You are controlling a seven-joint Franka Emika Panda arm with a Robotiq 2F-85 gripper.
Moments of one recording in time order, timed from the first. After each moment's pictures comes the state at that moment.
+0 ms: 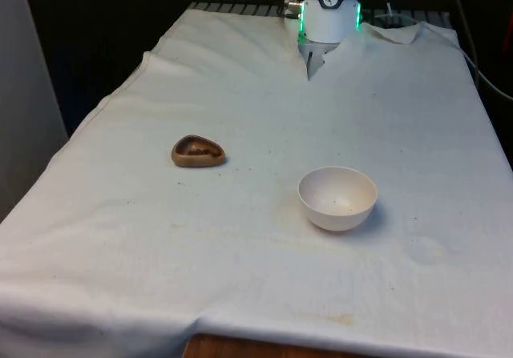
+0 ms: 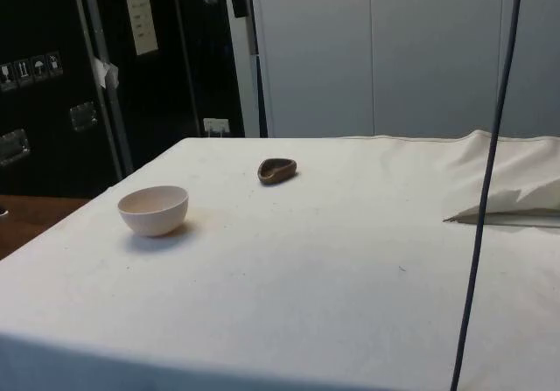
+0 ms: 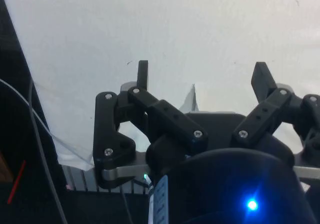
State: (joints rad) arm 0.08 0.05 -0.09 -1.86 0.03 1.84 -0.05
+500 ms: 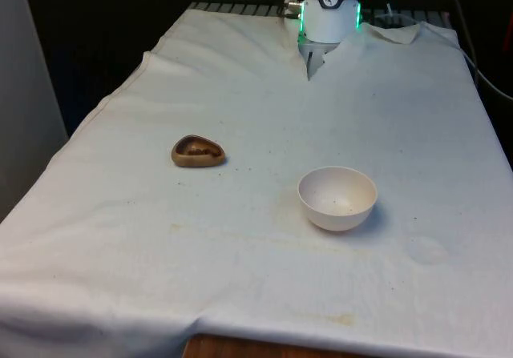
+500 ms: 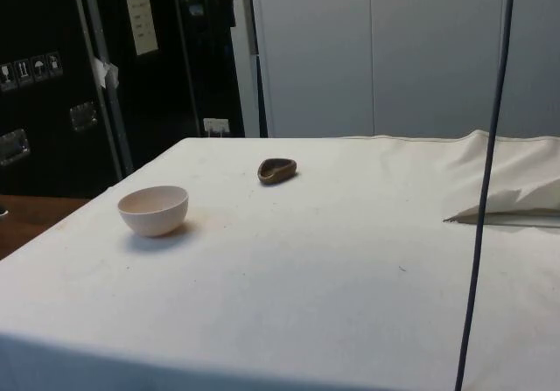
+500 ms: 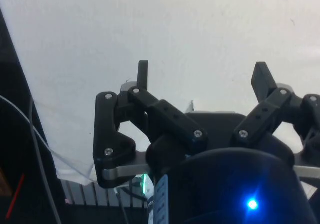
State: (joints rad) arm 0.08 0.11 -0.09 -1.82 0.03 1.88 -0.05
